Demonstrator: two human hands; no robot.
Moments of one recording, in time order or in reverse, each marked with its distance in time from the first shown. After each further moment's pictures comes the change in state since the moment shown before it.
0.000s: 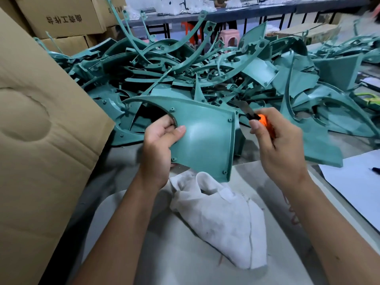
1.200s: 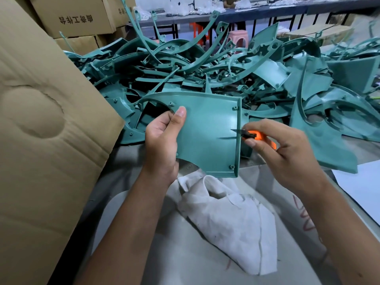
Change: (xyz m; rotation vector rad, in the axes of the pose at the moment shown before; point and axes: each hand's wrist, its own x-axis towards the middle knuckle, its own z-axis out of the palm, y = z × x) left_hand 0.000 0.023 0.015 -0.113 0.265 -0.028; right_hand 0.003 -0.005 -0.007 0.044 -0.284 -0.216
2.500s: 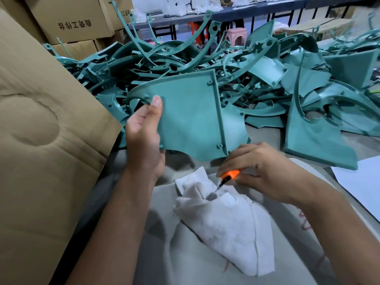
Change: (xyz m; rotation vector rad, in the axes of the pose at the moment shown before) left_hand 0.014 0.010 -0.012 0.032 -0.016 0.128; right_hand -0.002 -0.009 0.002 -0.036 -0.504 -0.059
